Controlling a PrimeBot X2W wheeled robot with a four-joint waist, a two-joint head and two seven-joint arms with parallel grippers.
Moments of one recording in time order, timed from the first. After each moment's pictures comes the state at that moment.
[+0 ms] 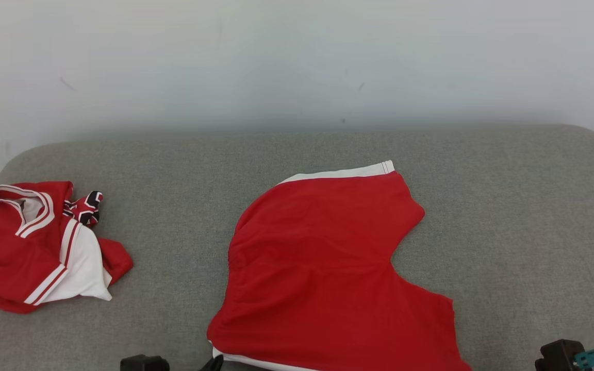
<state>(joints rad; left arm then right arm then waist) -0.06 0.20 -0.51 0.41 -0.57 -0.12 -0.03 0.29 -0.21 -0.04 -0.10 0.74 0.08 0.79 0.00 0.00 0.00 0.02</state>
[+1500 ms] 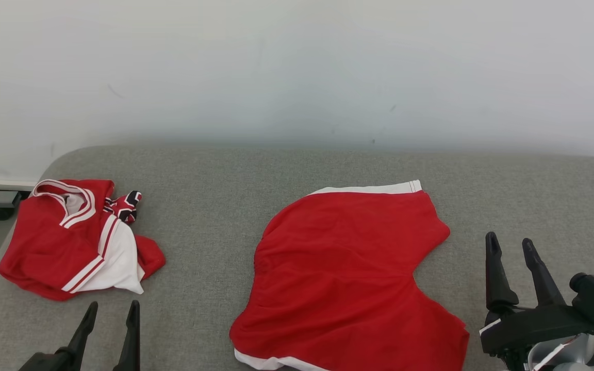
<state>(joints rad) 0.02 0.31 -0.31 0.13 -0.38 0.11 -0.25 0.02 -0.05 -0.04 -0.02 0.44 -0.07 -0.05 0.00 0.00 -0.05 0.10</state>
